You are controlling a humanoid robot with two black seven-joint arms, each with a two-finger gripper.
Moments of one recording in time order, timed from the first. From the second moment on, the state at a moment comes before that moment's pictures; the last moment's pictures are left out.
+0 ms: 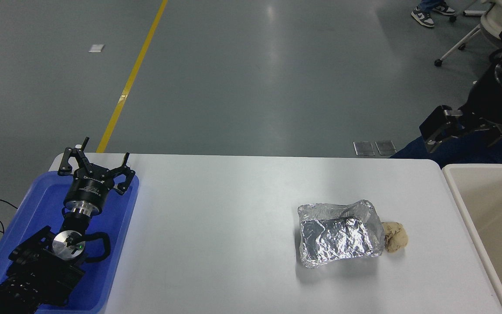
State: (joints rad) left arm -0.63 0.16 -0.94 -0.20 -0.21 -0.79 -0.29; right arm 2.33 -0.34 -1.47 1.36 -0.35 0.79 0.09
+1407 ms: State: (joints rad) left arm -0.63 0.16 -0.94 -0.20 -0.21 -0.79 -0.29; right arm 2.29 -0.34 -1.45 1.35 -0.35 0.79 0.09
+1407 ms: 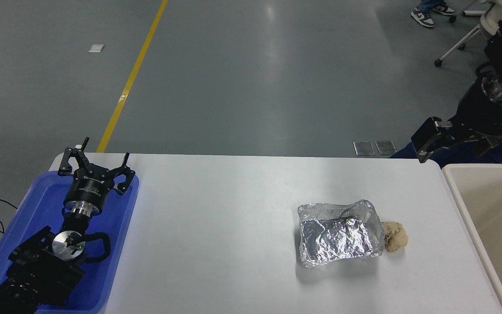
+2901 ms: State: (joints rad) left arm -0.63 0.16 -0.94 -0.20 -0.21 -0.79 -0.29; right arm 1.46 -0.23 -1.24 1.02 -0.38 0.18 0.08
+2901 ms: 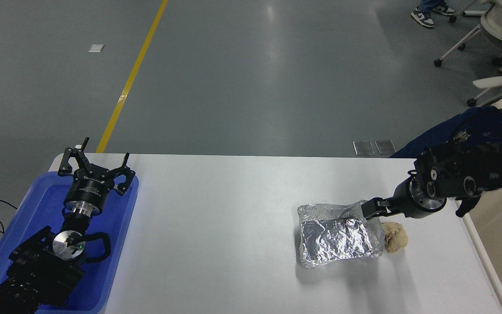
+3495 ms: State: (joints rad) left arm -0.63 0.16 -0.94 -0.20 -0.21 -0.79 -0.29; right arm 1.20 -0.12 -1.19 0.73 -0.43 0.14 0.08
